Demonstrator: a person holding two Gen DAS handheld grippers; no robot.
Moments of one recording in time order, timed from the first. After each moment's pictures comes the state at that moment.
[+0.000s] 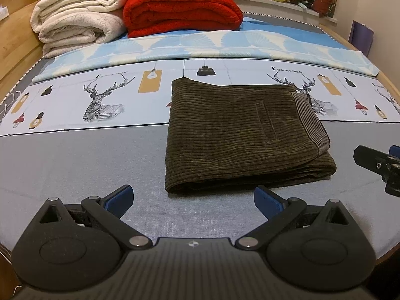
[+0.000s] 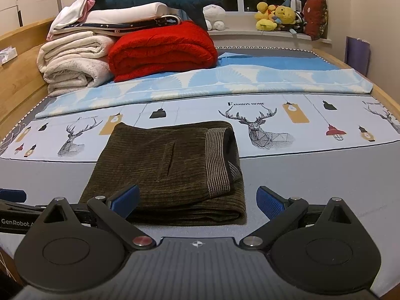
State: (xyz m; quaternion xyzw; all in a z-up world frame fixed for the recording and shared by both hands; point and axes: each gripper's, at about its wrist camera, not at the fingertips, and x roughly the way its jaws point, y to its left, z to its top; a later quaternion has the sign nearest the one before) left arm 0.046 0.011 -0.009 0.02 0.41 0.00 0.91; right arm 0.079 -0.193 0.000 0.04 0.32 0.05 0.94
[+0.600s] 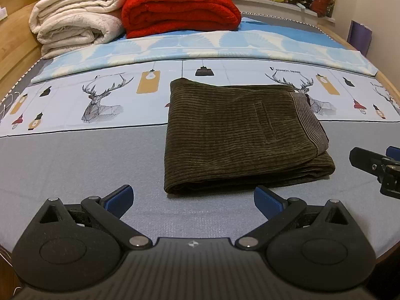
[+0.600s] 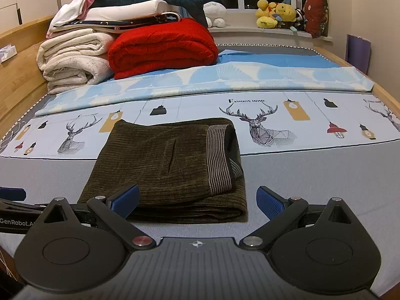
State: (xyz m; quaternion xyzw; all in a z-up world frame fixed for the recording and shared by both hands) left arm 0.045 0.009 -0.009 0.02 0.40 0.00 0.91; right arm 0.079 -0.191 -0.003 0.04 0.33 0.05 0.94
